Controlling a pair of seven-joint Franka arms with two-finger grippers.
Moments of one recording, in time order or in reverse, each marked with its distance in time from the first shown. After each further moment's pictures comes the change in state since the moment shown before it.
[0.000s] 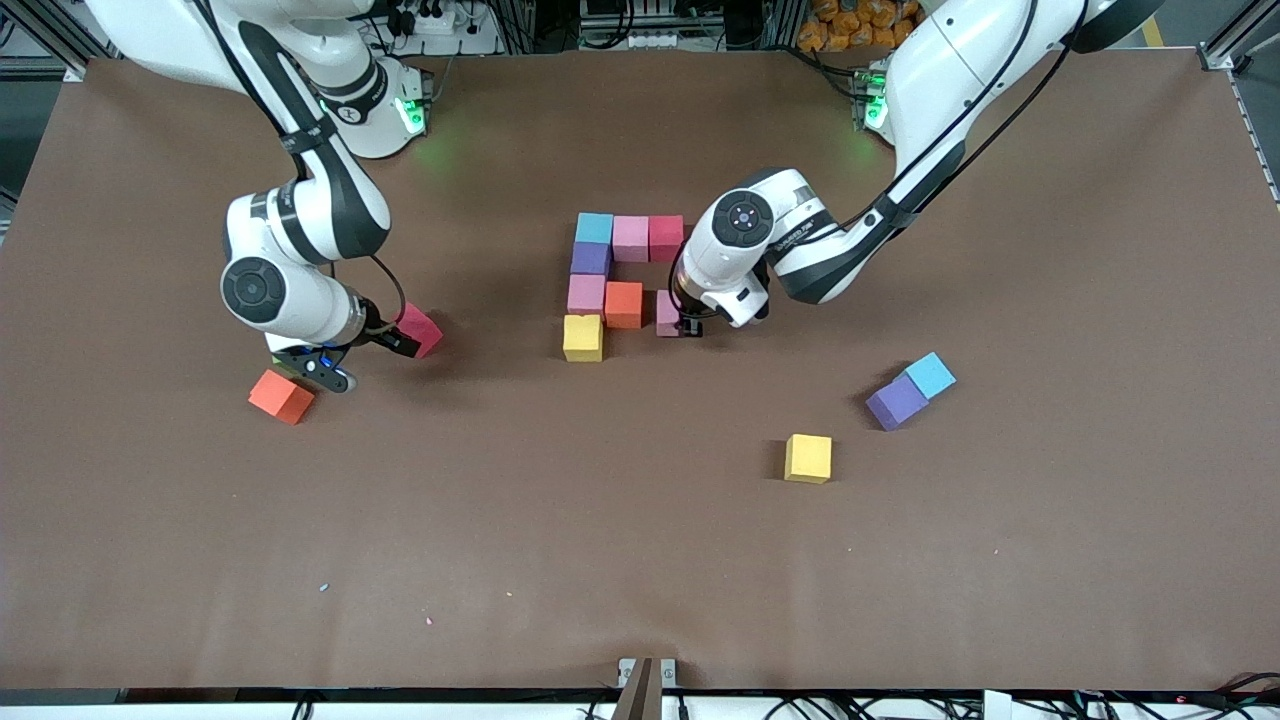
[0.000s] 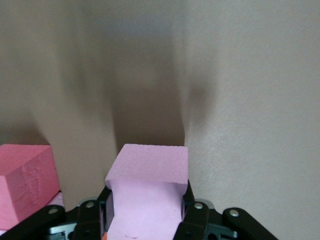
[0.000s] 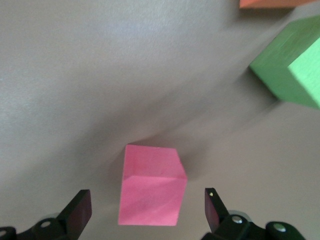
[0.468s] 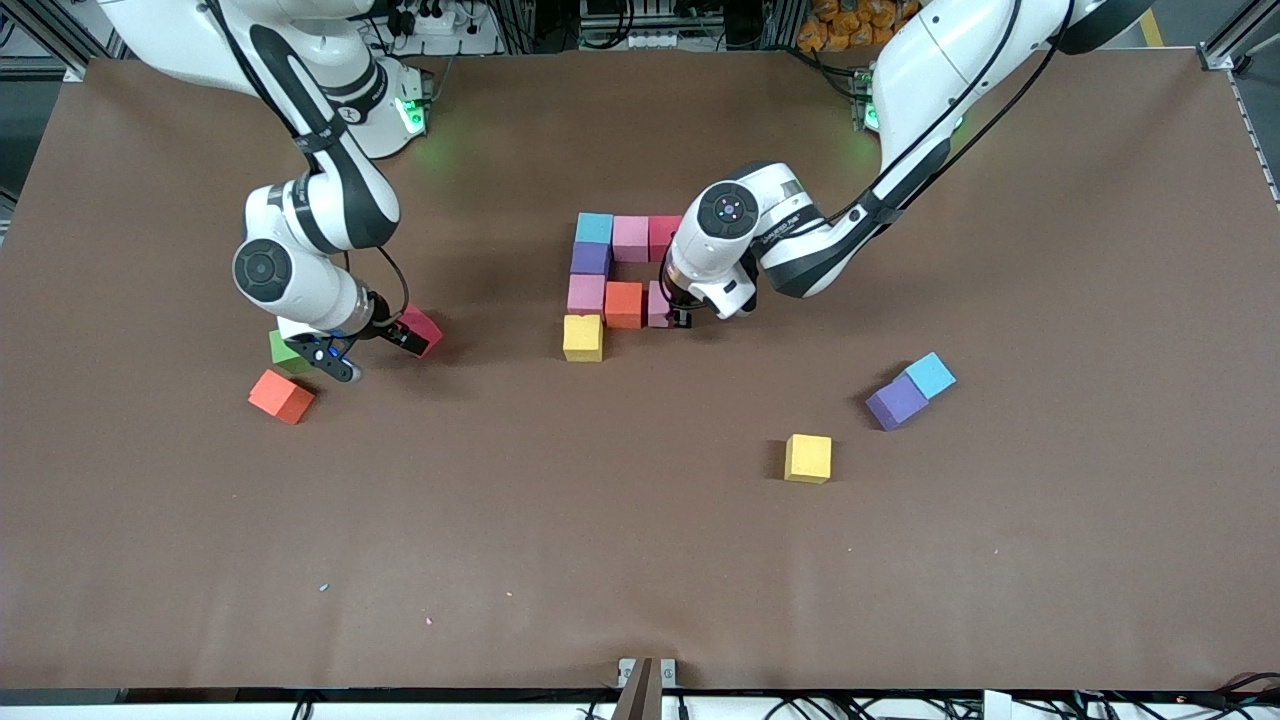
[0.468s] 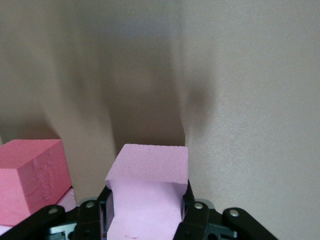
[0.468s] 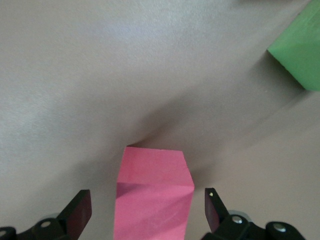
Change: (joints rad) left arm -0.028 0.006 0.002 0.001 0.000 -0.001 0.000; right arm 0.000 -0.004 0.003 -0.113 0.026 0.165 0.001
